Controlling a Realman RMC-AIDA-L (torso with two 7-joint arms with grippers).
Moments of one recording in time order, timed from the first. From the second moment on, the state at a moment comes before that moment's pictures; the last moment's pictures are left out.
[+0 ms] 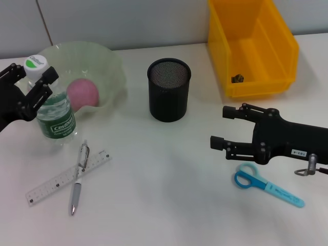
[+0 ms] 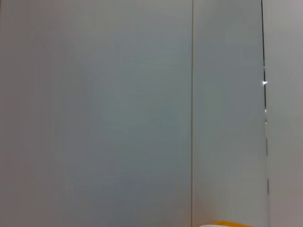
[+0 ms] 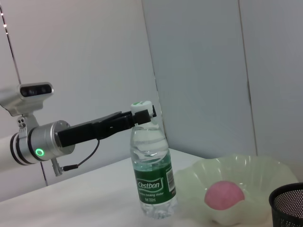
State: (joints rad) left arm -0.39 -2.06 0.74 0.39 1.31 1.52 -0.82; right arm 0.16 2.08 -1.16 -0.95 -1.48 -1.45 1.34
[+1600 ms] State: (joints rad) left arm -0.37 -2.07 0.74 0.32 1.31 1.45 -0.69; right arm 0.17 2.08 -1.16 -0.93 -1.48 -1.45 1.33
